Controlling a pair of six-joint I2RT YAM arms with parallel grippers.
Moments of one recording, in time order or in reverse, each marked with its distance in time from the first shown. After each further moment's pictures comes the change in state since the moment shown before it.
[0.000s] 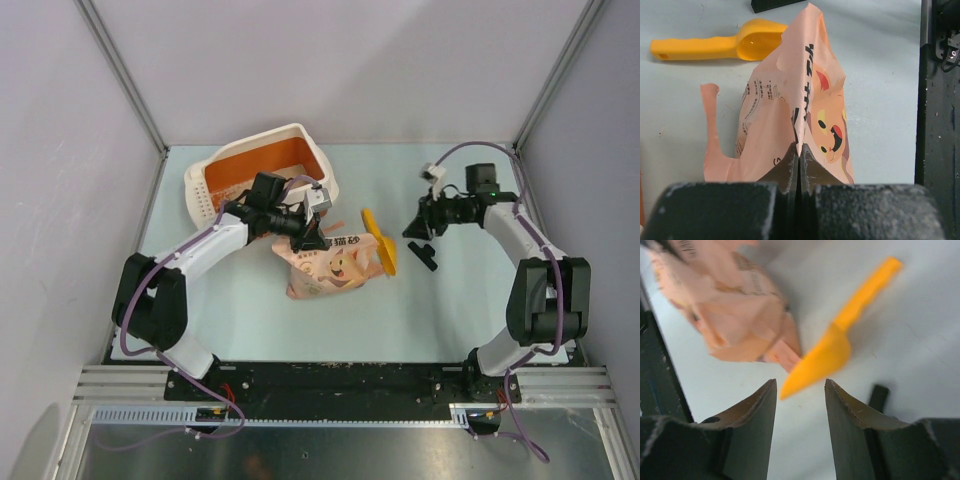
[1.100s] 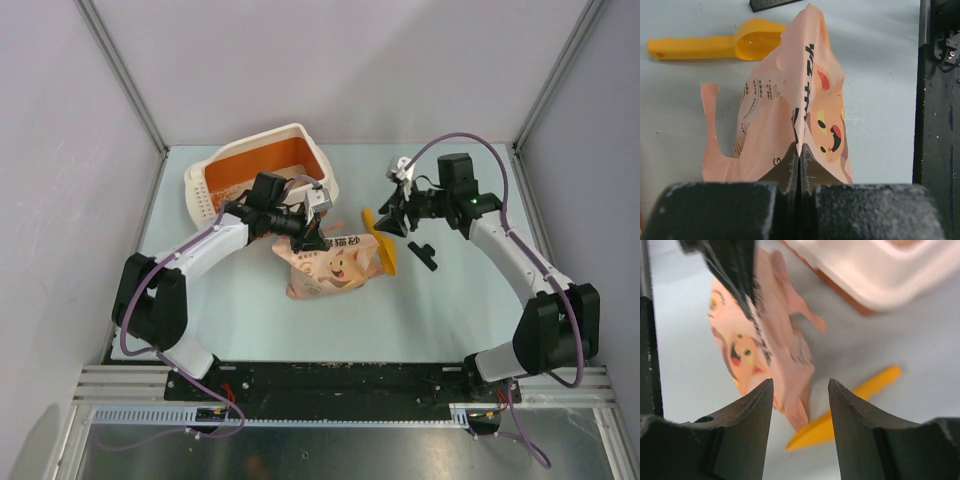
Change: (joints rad) left arm -0.005 0.000 0.000 -0.003 -0.002 -0.009; right arm 0.127 -0.118 0.017 0.113 0.084 -0.039
